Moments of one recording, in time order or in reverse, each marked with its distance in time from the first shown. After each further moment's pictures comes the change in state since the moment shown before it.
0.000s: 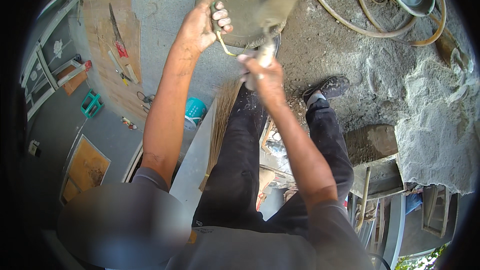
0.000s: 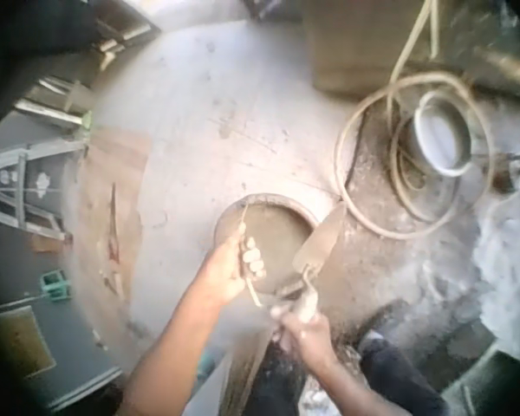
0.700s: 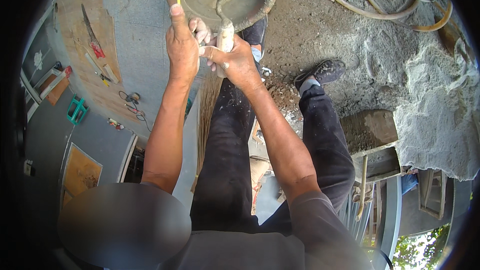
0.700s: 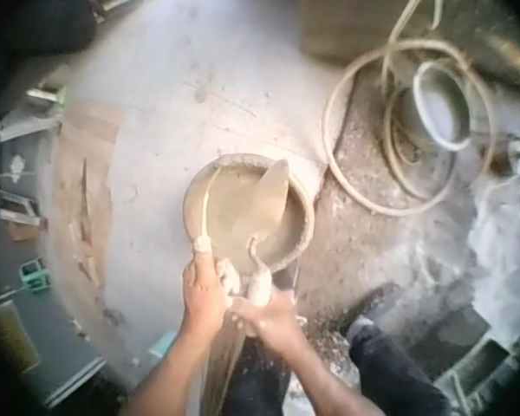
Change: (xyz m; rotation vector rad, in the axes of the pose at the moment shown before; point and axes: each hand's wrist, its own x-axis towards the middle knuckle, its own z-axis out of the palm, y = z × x) left_hand -0.027 -0.082 -0.017 0.441 0.286 0.490; right_hand 0.045 0.043 0.014 -0.085 -0.211 -0.147
